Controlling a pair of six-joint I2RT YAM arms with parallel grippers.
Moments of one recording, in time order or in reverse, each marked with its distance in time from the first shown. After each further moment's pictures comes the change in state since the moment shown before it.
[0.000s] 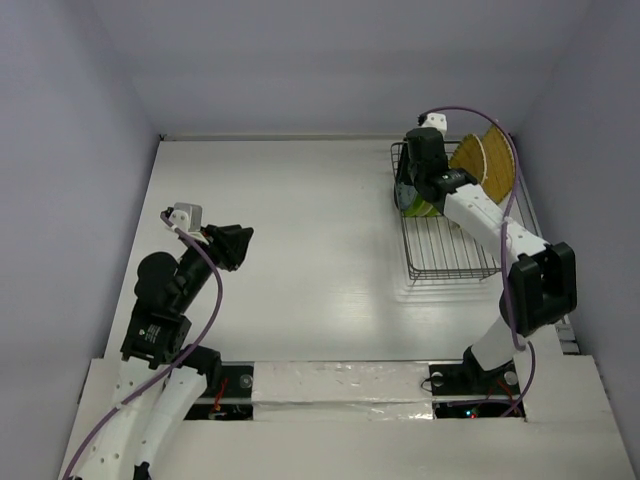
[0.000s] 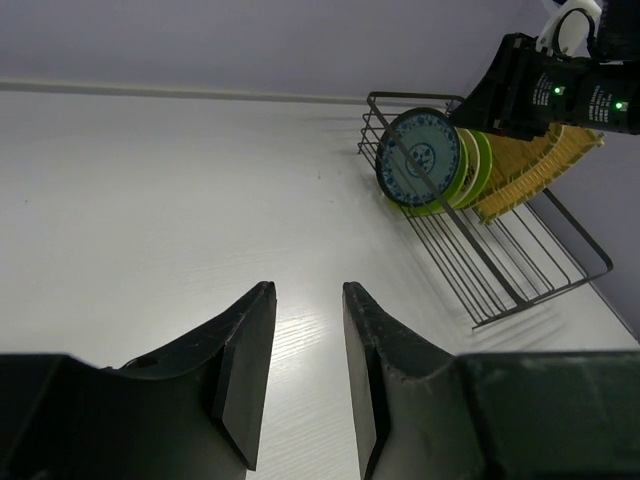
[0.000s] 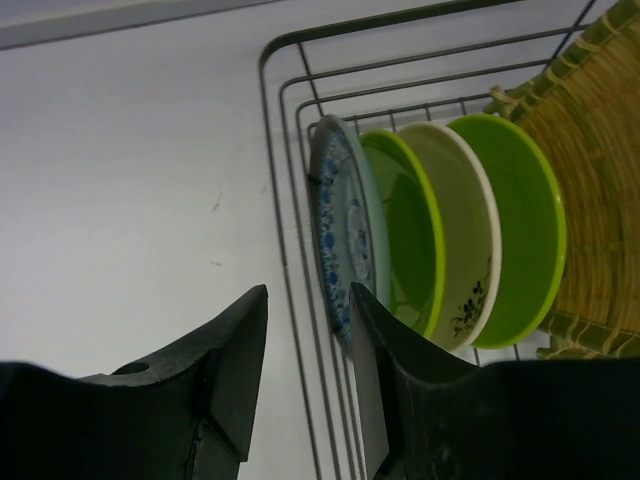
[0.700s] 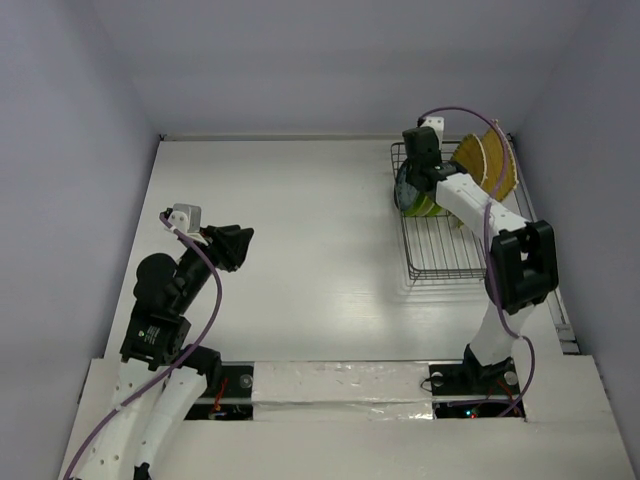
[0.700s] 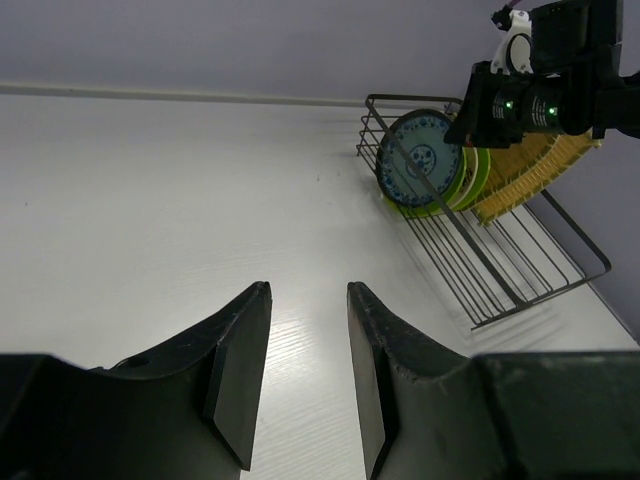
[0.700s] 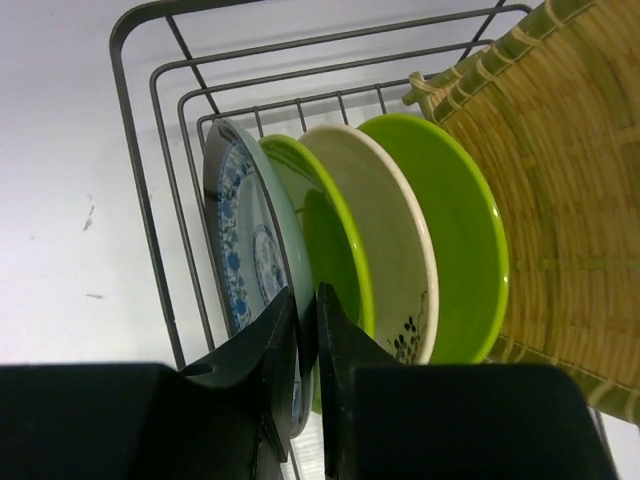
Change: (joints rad) left arm -0.001 -0.010 0.000 -0.006 0.000 0.000; right arm -0.060 0.181 0.085 -0.043 0.119 -0.070
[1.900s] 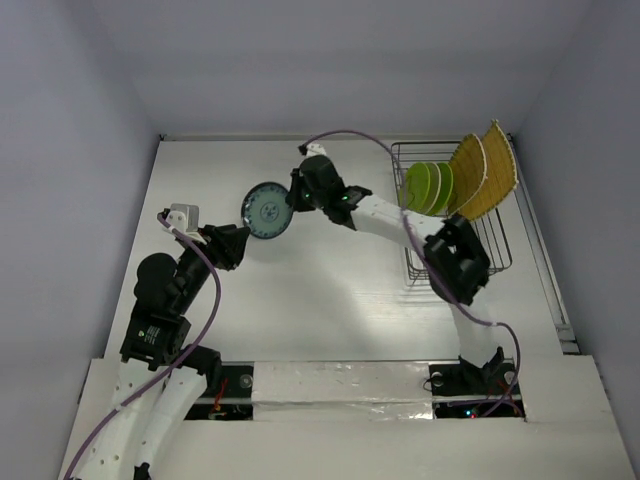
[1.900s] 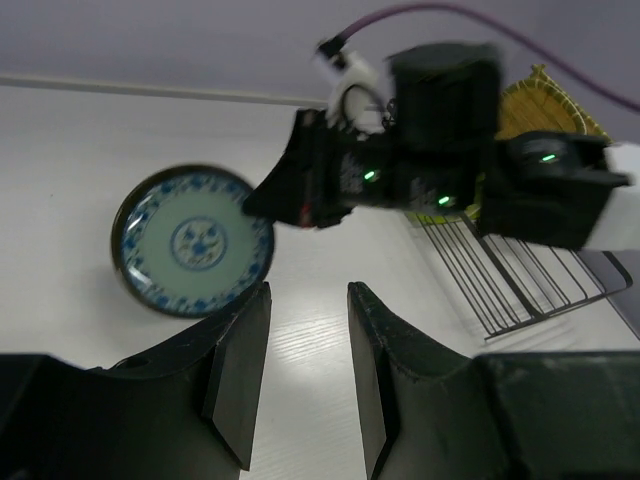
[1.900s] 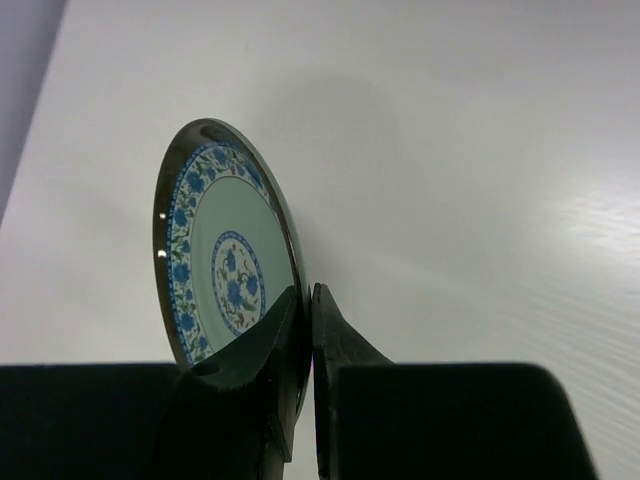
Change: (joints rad) left arm 0.000 0.000 0.000 -0.012 -0.051 0.000; right arm 0.436 0.229 0.200 0.255 -0.400 0.234
